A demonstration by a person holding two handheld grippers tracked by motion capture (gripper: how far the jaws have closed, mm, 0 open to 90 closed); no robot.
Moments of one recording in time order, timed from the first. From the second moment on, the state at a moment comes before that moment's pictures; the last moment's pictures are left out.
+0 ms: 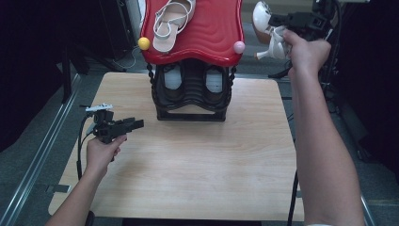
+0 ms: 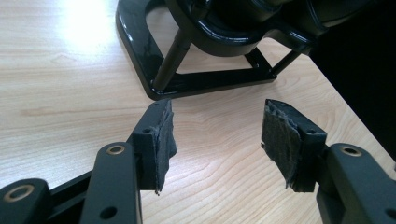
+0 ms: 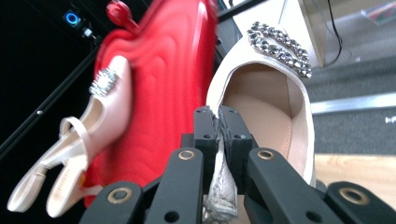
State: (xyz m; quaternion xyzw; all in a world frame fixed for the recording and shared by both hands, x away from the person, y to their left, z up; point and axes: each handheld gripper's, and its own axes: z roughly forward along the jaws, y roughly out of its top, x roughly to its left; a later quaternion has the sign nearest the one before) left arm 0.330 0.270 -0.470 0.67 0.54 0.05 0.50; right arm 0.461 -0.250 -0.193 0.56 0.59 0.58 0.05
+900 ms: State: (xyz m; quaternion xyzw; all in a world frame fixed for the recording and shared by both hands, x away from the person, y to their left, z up) left arm 0.331 0.272 -0.471 0.67 0.54 0.04 0.51; right arm 0.491 -0.152 -0.154 0.50 0.63 0.59 0.07
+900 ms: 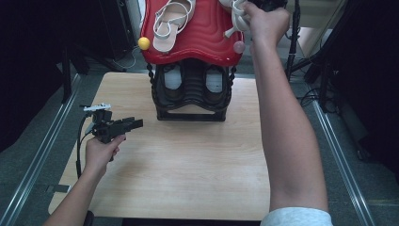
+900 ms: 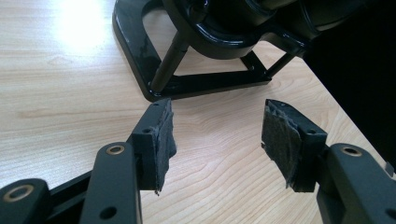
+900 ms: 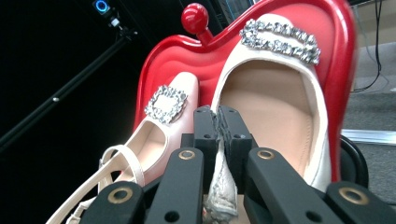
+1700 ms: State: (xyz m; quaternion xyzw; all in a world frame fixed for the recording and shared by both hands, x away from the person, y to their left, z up) left arm 0.332 0.271 -0.471 0.67 0.54 0.04 0.51; right arm 0.483 -0.117 -0.186 0.50 0.65 0.57 0.09
